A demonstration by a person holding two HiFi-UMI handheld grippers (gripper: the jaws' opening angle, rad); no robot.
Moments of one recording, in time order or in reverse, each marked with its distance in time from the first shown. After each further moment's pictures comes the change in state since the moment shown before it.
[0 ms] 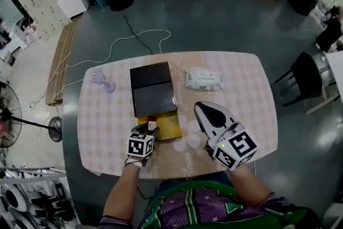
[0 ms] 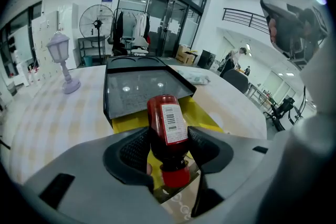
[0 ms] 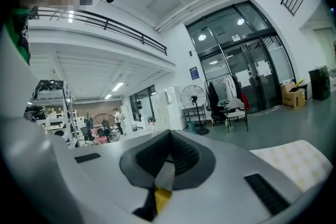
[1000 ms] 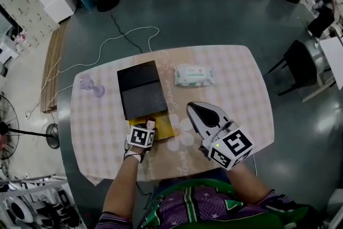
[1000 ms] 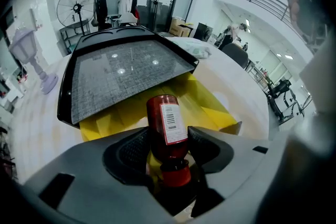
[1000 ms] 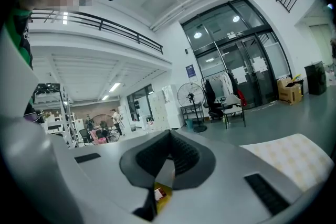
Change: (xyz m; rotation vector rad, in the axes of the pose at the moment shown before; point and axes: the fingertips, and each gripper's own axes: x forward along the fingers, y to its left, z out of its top) left arm 0.052 -0.009 -0.026 0.092 0.292 -0.023; right arm -0.008 -0.018 -0.015 0.043 0.016 -0.023
